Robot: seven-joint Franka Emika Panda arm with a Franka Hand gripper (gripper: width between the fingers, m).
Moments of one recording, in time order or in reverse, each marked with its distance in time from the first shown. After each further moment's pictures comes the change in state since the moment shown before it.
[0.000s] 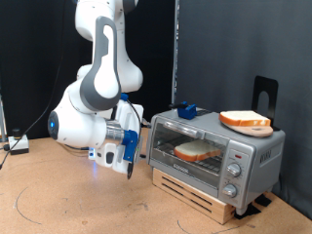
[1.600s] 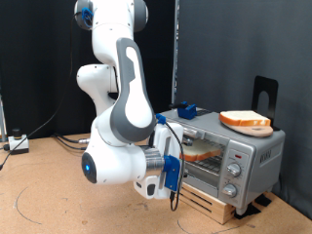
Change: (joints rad) arm 0.049 0.340 0.118 0.389 0.197 -0.175 0.232
